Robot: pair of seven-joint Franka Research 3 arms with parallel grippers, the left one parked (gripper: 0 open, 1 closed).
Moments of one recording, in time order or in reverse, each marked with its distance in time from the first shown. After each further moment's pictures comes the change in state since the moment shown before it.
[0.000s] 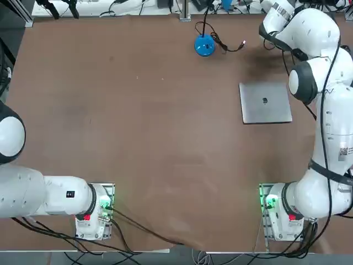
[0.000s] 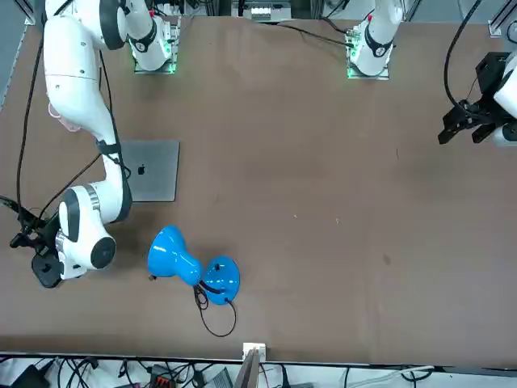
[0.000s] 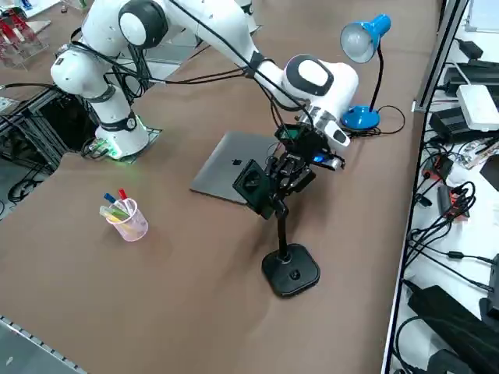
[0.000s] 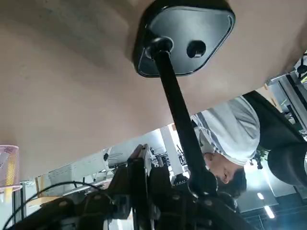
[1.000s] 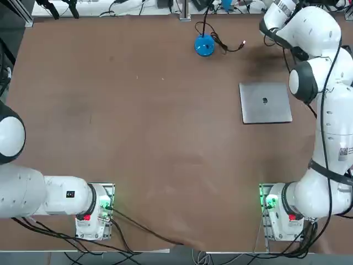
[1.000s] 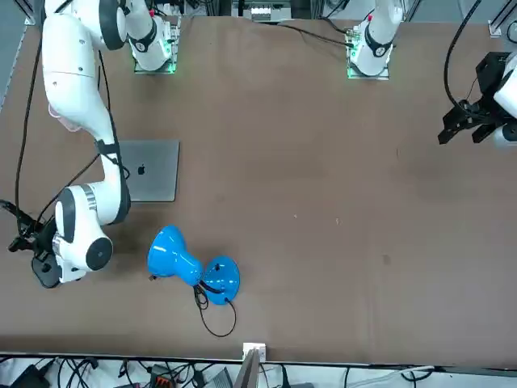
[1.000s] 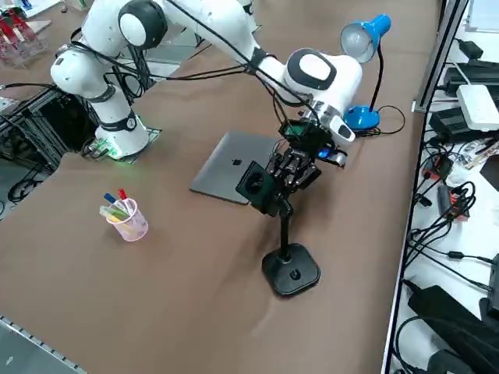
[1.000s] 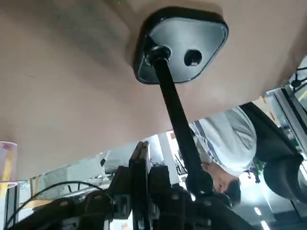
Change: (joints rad) arm -0.009 0.001 0.004 0.049 0.044 0.004 -0.096
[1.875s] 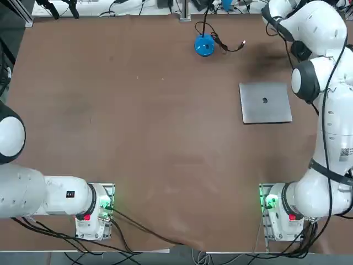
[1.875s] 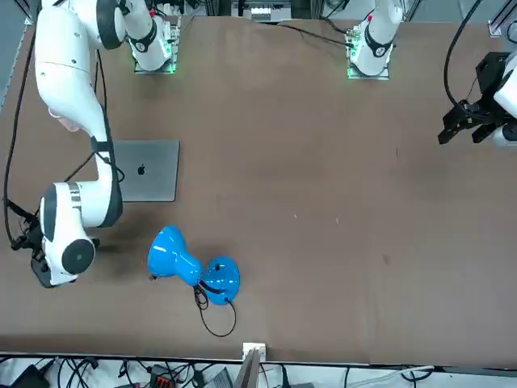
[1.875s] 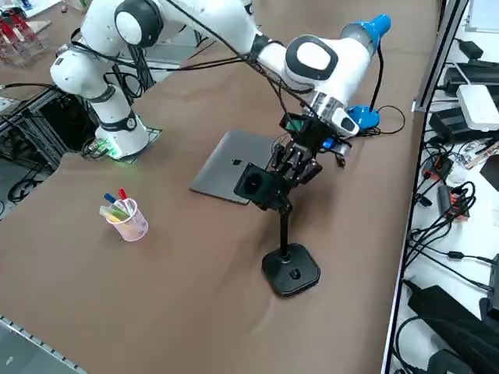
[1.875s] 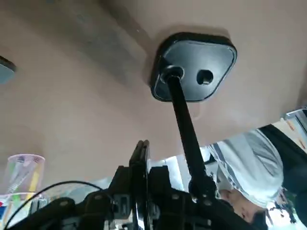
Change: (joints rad) arm -0.018 -0.021 -0.015 0.062 0.181 -0.008 -0.082
